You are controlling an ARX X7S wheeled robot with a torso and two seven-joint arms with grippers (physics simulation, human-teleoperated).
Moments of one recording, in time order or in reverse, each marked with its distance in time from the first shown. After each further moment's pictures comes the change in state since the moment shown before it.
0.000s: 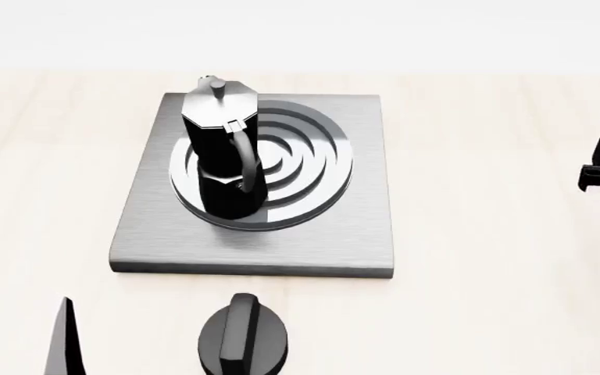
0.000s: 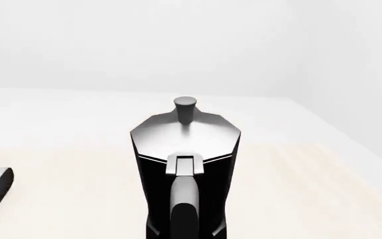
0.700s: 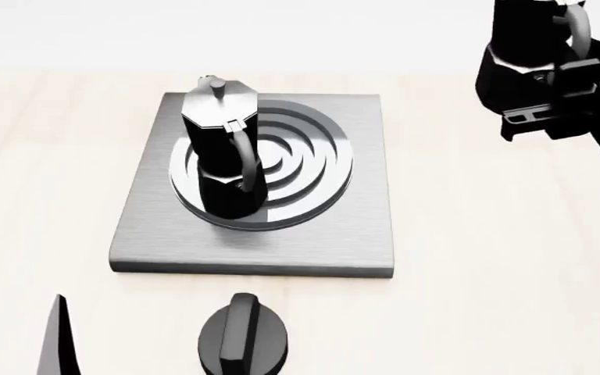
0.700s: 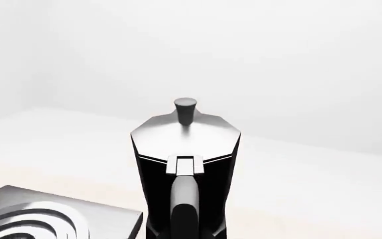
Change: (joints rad) left arm 0.000 -0.010 -0.006 0.013 -0.010 -0.003 -0.010; right arm 0.060 0.004 -0.042 -0.297 0.113 0.140 -0.164
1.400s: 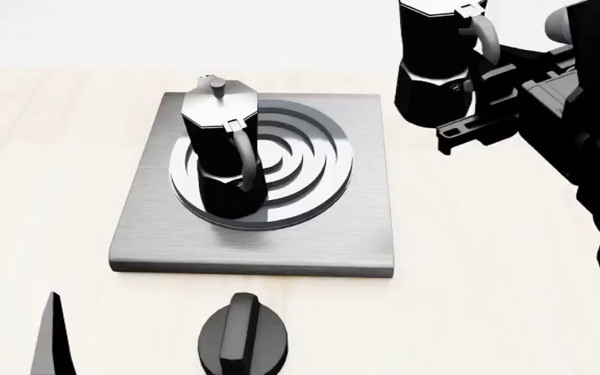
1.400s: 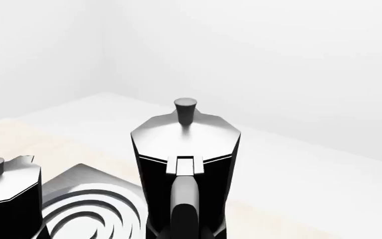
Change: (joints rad) left arm -0.001 -0.009 -0.005 0.011 -0.009 -0.003 -0.010; right arm 0.083 -0.100 -0.100 0.153 -0.044 -0.072 -0.204
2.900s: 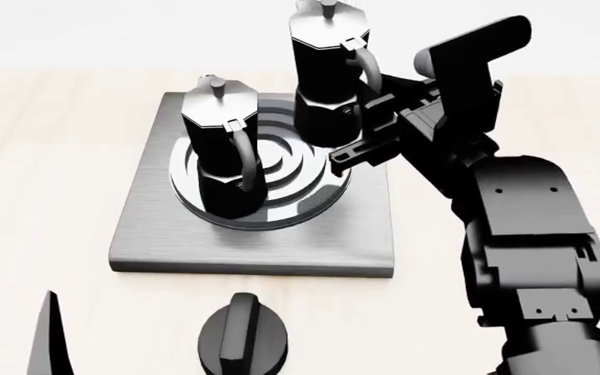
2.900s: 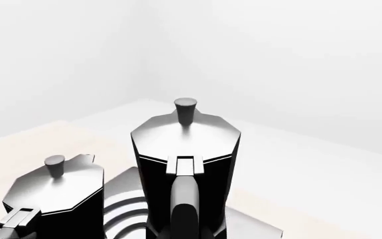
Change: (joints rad) left arm -0.003 -0.013 0.005 0.009 -0.009 0.000 -0.013; right arm 0.069 -0.305 -0.052 0.478 -0.076 -0.341 -0.104
